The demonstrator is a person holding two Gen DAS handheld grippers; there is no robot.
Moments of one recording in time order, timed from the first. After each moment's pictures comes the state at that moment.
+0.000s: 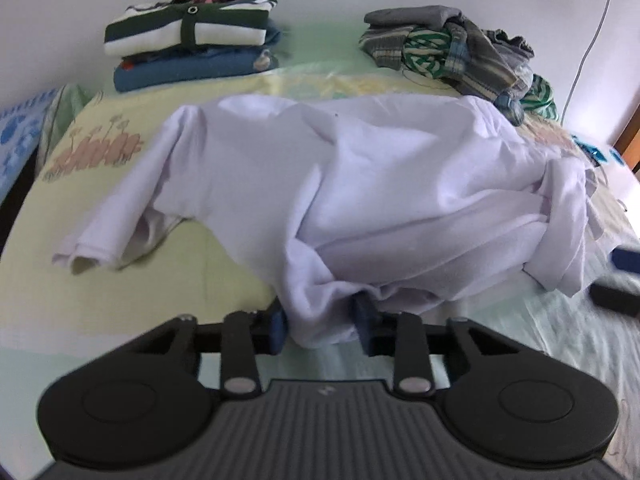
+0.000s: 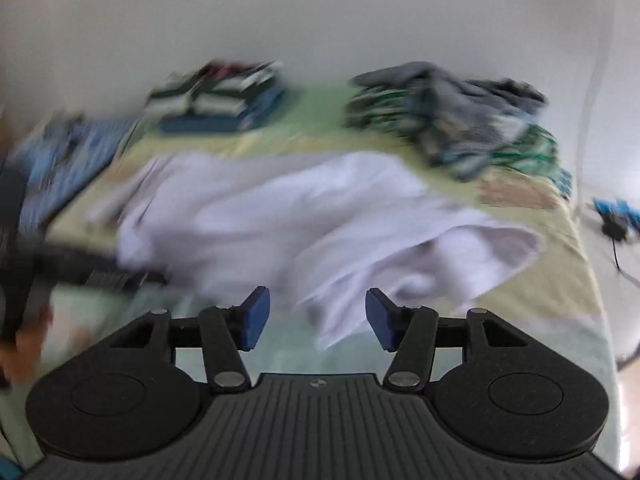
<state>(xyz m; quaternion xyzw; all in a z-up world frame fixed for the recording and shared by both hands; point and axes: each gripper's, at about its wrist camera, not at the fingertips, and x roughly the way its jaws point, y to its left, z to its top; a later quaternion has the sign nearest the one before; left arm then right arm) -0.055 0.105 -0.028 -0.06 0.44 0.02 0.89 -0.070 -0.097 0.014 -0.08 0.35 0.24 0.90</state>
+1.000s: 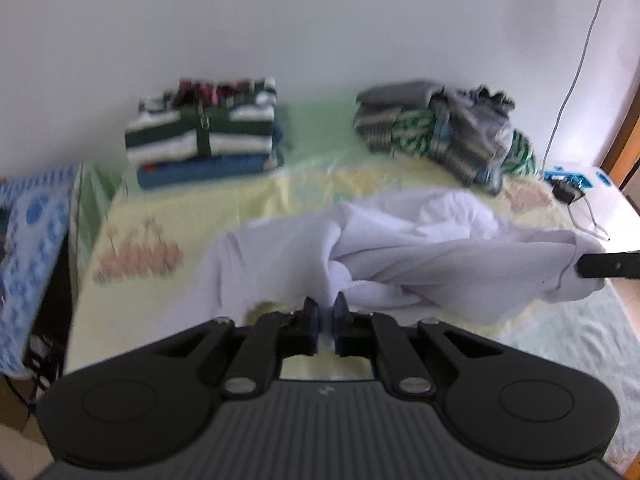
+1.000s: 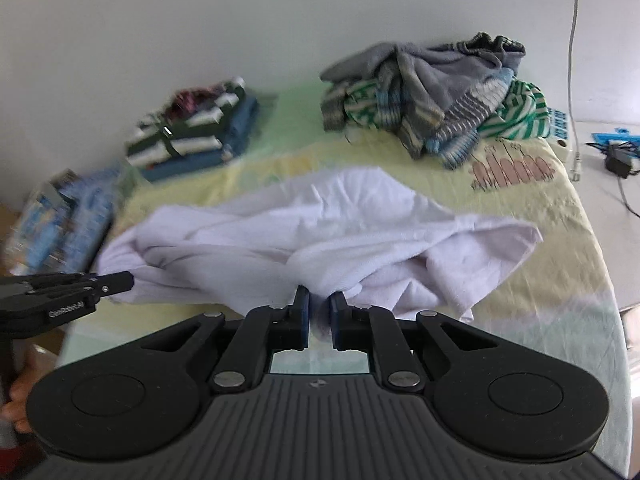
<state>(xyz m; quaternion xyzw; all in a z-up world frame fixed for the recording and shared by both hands) -0.049 0.124 0.091 -0.02 0.39 0.01 0.92 0.001 -0.143 0.095 0.08 0.43 0.22 0.87</state>
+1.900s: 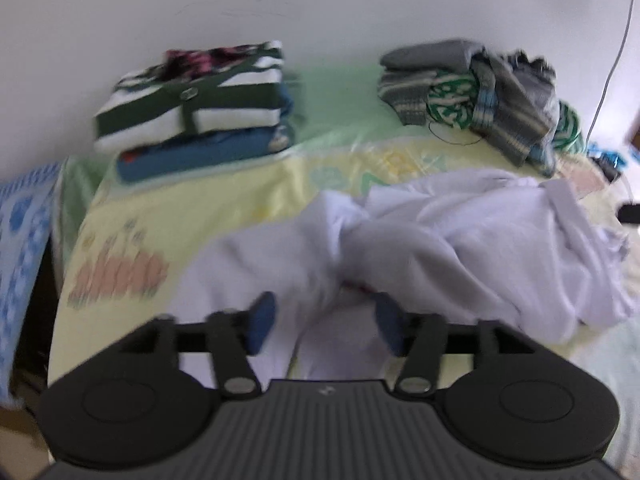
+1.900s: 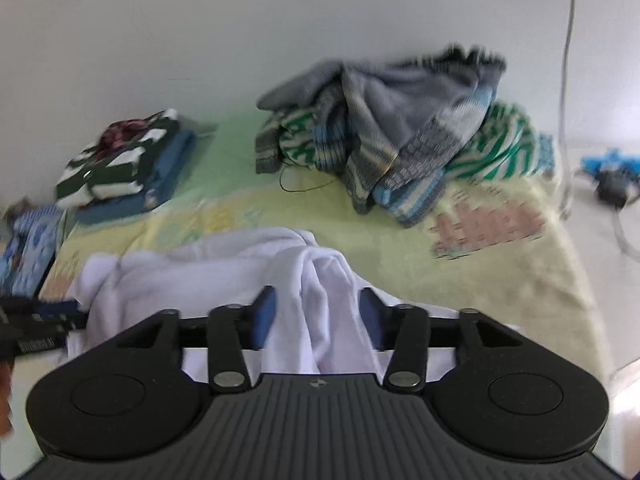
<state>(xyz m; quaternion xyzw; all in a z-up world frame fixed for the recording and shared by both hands) 0.006 0.138 0.029 -0.03 0.43 0.03 0.90 0.066 -0.160 0.057 0.03 0.39 0.19 0.90</state>
